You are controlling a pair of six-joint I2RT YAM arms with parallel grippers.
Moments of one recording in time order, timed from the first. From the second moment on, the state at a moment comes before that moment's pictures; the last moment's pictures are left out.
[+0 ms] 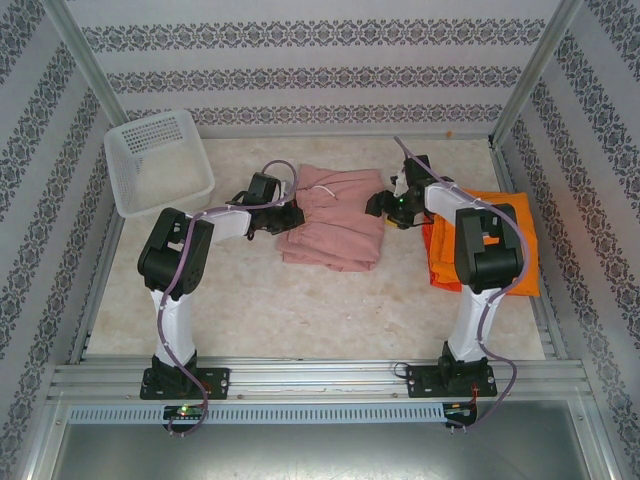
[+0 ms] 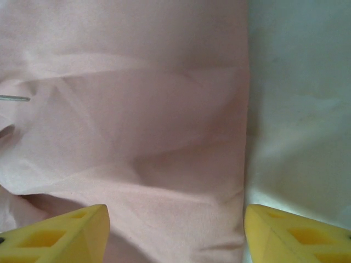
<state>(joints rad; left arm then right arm) -0.33 2.03 1.23 -0.04 0.46 -0.64 0.11 1.99 1.35 -0.53 -0.47 0.42</state>
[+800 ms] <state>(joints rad) -0.33 1.97 1.16 0.00 0.45 -0.66 0.14 2.04 1.39 -0.56 -0.44 0.41</state>
